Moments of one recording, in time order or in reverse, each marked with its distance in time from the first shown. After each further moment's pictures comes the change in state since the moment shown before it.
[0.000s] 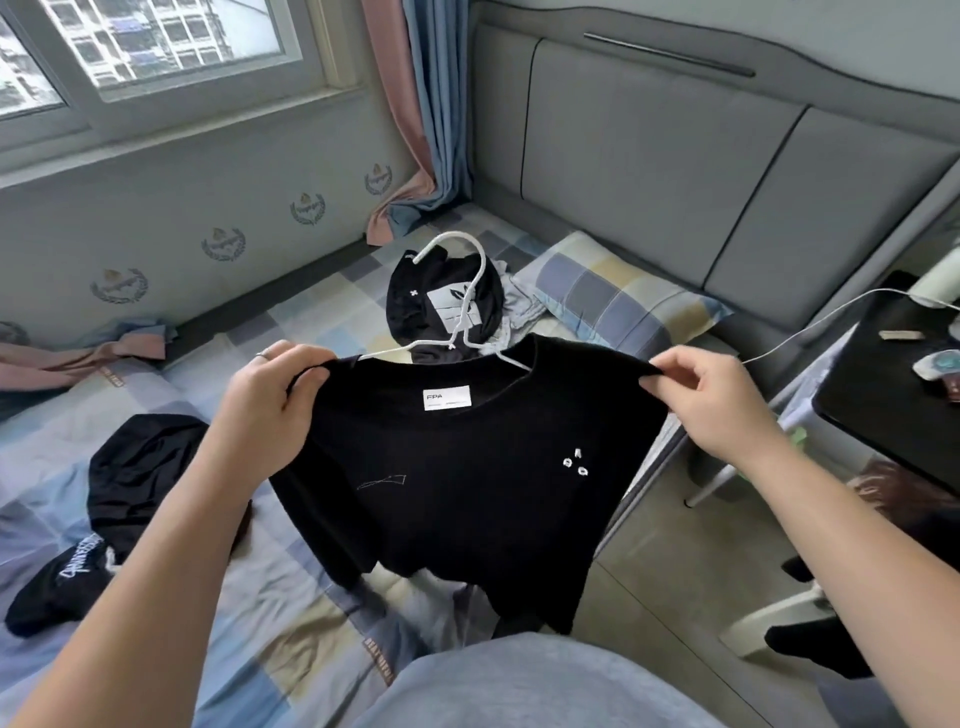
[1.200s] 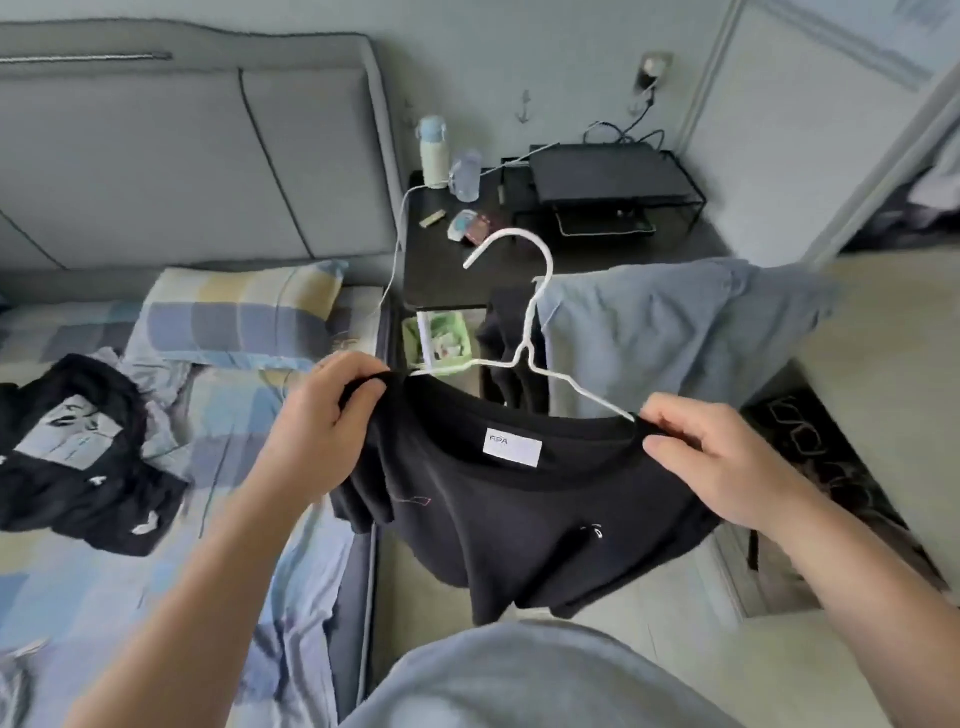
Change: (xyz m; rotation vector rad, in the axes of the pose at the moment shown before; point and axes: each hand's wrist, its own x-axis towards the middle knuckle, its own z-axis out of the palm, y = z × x) left_hand -0.046 0.380 0.205 -0.557 -0.676 0.494; right_hand -0.378 0.048 -0.227 -0.044 0.354 0.391
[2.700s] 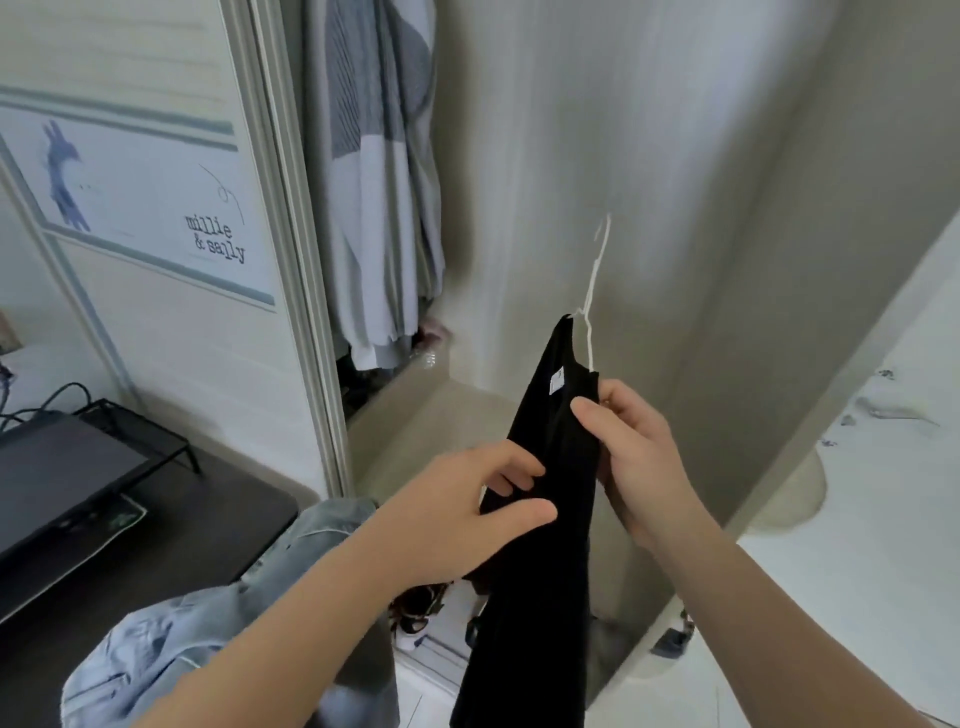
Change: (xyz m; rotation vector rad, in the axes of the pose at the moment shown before) left_hand 0.244 0.400 0.434 -0.309 -1.160 0.894; right_hand -0.065 0.138 -0.338 0.431 1.459 0.281
